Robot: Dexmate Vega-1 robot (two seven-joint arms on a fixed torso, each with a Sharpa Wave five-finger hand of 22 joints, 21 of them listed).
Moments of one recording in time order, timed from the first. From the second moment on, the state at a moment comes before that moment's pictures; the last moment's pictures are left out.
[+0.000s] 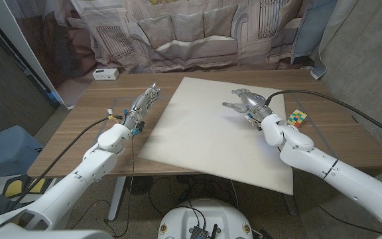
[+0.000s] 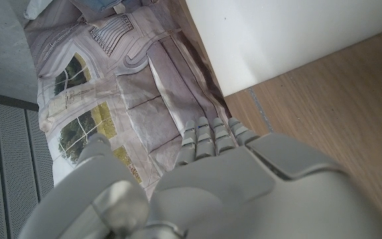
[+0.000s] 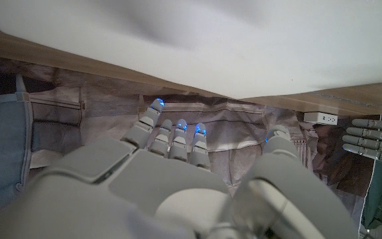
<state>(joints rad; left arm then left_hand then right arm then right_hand) 0.93 0.63 0.36 -1.42 -0.57 -0.32 -0.04 0.24 0.04 0.19 -0.05 0.19 0.19 0.10 0.19 0.17 0.17 0.11 0.21 0.20 0.08 0.09 0.19 0.17 -0.01 0.08 0.19 0.17 -0.85 -0.78 -0.65 -1.89 -0.53 -0.41 -0.13 0.28 0.08 0.22 -0.09 0.19 0.12 0.00 0.20 0.20 0.12 0.07 0.23 0.20 0.05 0.05 0.22 0.21 0.26 0.02 0.20 0.17</state>
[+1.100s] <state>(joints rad) 0.88 0.60 0.38 -1.37 -0.57 -0.32 -0.07 0.23 0.05 0.19 -0.05 0.19 0.20 0.09 0.19 0.17 0.17 0.11 0.21 0.20 0.09 0.10 0.19 0.17 -0.01 0.07 0.19 0.17 -0.90 -0.73 -0.53 -1.76 -0.14 -0.08 -0.25 0.28 0.08 0.23 -0.11 0.19 0.12 0.03 0.21 0.19 0.13 0.10 0.21 0.20 0.09 0.04 0.22 0.20 0.34 -0.01 0.21 0.17</state>
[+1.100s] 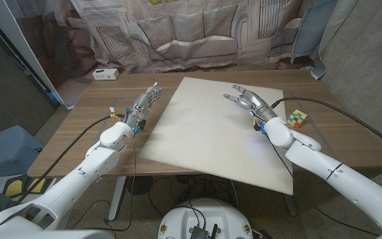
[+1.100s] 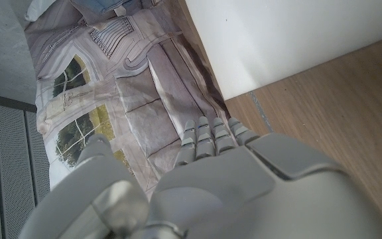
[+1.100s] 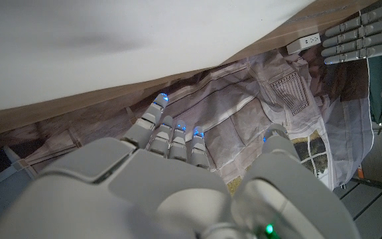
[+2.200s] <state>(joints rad) 0.83 0.58 0.40 -1.32 -0.57 -0.33 -0.11 0.23 0.05 0.19 -0.06 0.19 0.19 0.10 0.18 0.17 0.18 0.10 0.21 0.20 0.09 0.09 0.19 0.17 0.01 0.06 0.20 0.17 -0.93 -0.67 -0.43 -1.60 0.21 0.23 -0.17 0.26 0.06 0.22 -0.11 0.19 0.15 0.05 0.20 0.19 0.16 0.11 0.21 0.20 0.11 0.06 0.22 0.21 0.35 0.00 0.20 0.17</state>
